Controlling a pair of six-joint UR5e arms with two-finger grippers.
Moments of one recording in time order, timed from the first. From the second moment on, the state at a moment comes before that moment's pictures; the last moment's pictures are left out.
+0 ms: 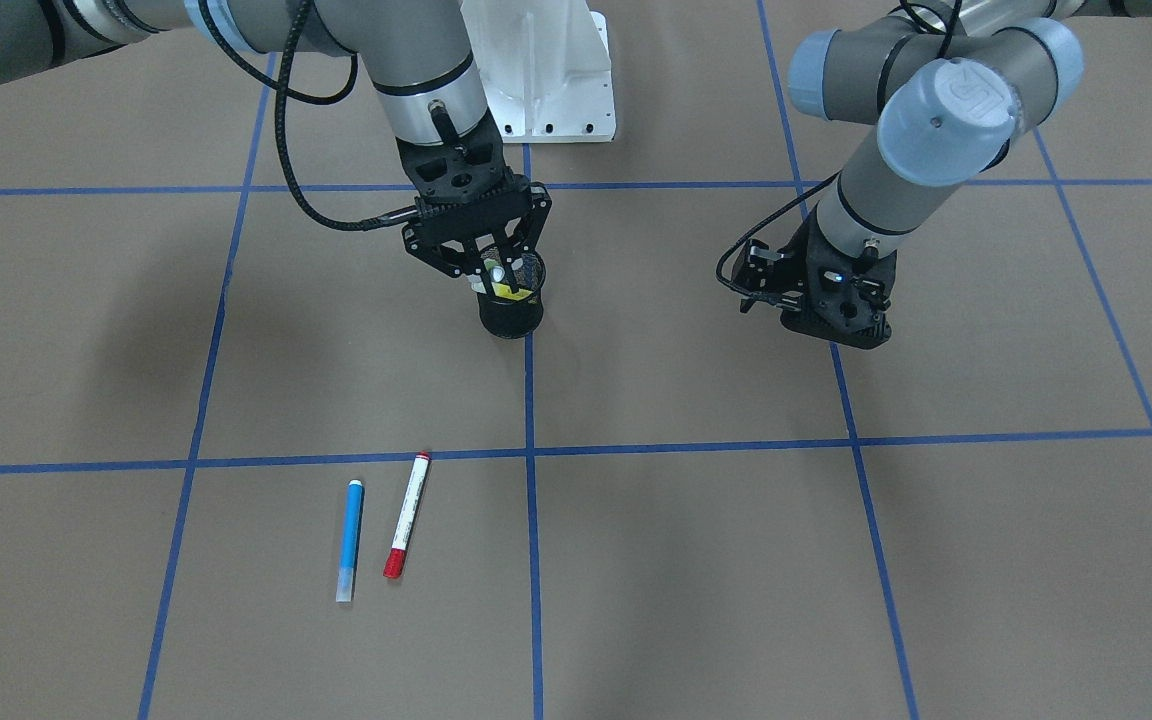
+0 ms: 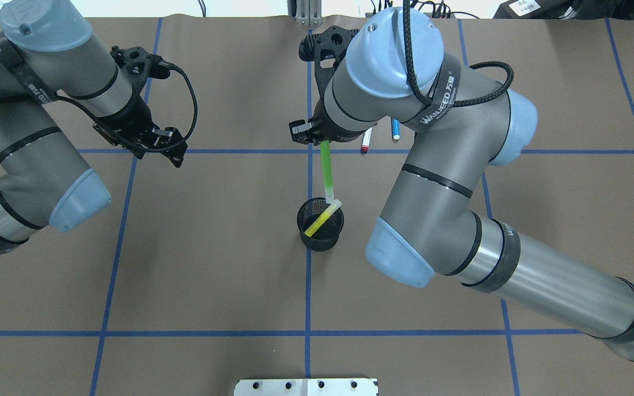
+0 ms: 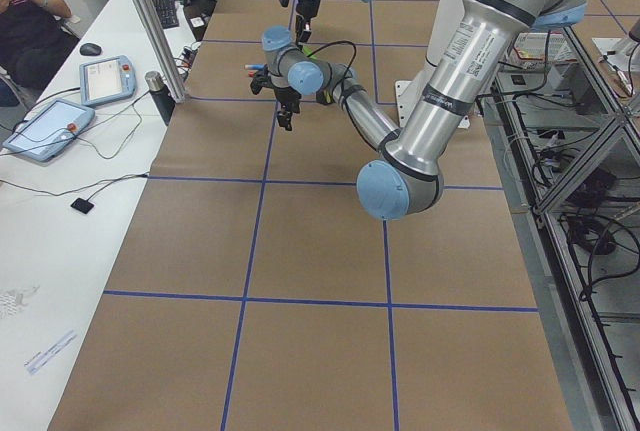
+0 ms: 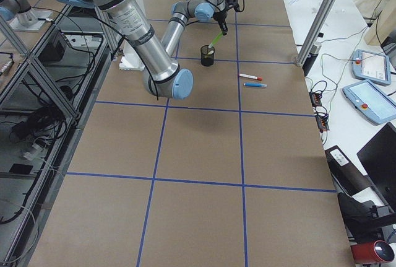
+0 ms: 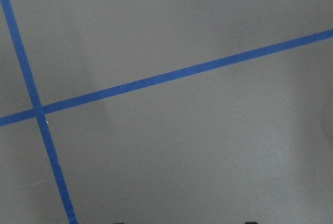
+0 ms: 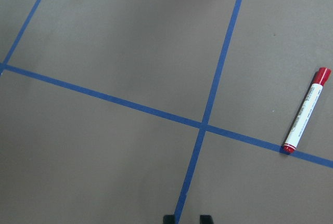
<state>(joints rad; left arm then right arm) -0.85 -2.08 -1.78 -1.48 -2.22 -0.66 0.65 -0.76 1.77 -1.62 1.84 0.95</state>
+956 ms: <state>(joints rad) -0.85 -2.09 -1.79 -1.48 -2.19 -0.70 0.83 -0.56 1.30 -1.58 2.06 1.01</state>
